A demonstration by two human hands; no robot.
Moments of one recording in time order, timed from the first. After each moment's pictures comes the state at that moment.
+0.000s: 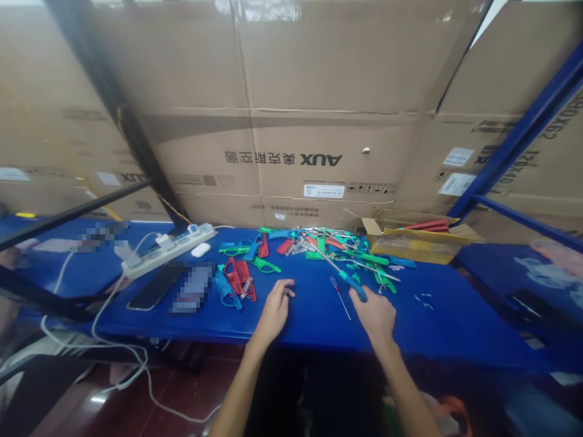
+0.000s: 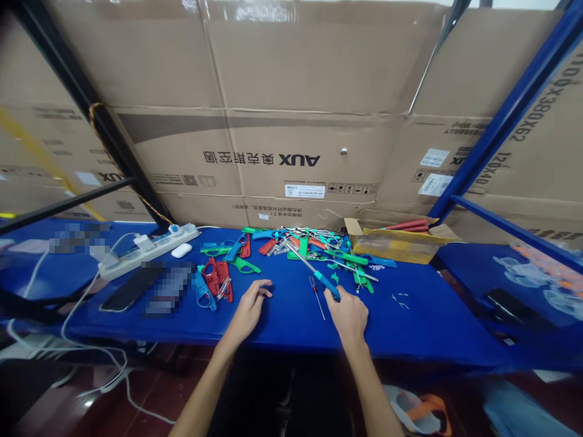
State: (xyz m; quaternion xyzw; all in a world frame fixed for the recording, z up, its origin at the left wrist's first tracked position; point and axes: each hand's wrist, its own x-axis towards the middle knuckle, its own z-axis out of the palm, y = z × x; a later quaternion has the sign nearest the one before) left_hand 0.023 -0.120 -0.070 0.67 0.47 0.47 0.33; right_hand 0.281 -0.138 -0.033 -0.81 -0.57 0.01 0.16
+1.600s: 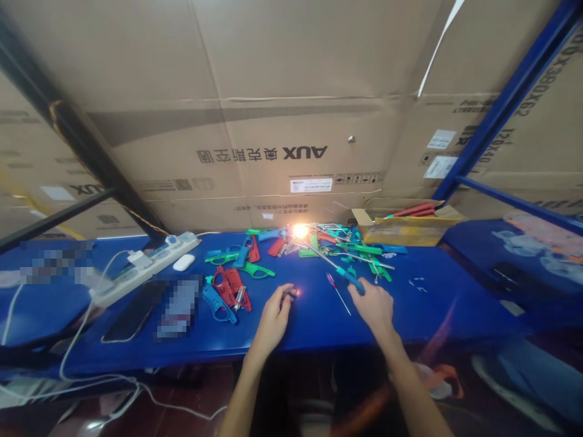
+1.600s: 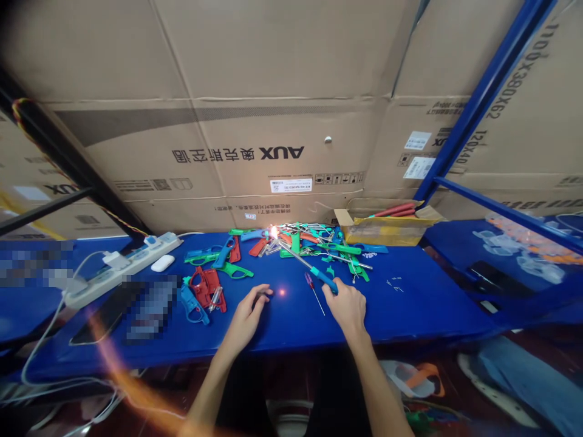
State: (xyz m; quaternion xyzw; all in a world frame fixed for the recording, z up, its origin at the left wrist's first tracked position) left_hand 0.022 -0.119 -0.061 0.66 0.48 0.41 0.39; right_hand 0.282 -0.134 -0.041 -0.80 -0.57 0.01 0.18
